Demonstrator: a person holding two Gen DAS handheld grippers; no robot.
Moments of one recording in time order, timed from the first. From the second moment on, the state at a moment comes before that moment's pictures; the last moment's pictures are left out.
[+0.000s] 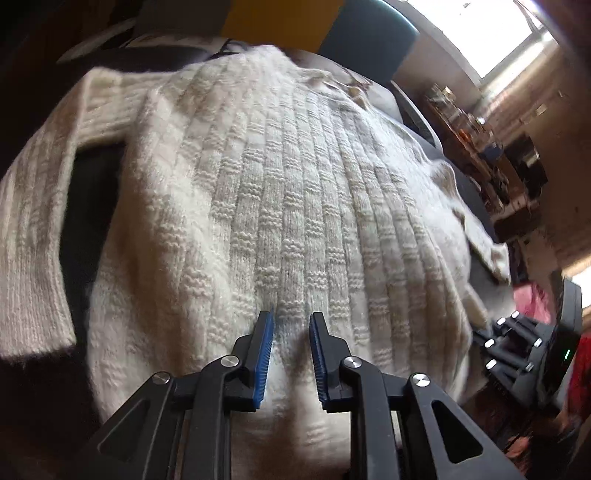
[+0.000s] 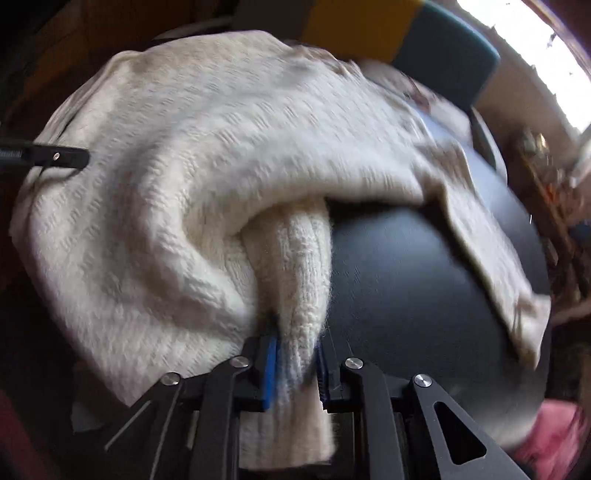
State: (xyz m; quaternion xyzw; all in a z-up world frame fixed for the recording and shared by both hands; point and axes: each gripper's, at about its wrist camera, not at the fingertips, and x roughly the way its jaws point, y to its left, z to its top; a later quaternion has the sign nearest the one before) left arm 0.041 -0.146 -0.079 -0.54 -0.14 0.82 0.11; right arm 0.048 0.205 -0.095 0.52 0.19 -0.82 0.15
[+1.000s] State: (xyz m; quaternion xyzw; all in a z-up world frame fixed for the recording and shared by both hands) left arm 0.056 -0.268 -0.045 -0.45 -0.31 0.84 0.04; right arm 0.004 0.232 -0.071 0.49 -0.03 -0.85 0.20
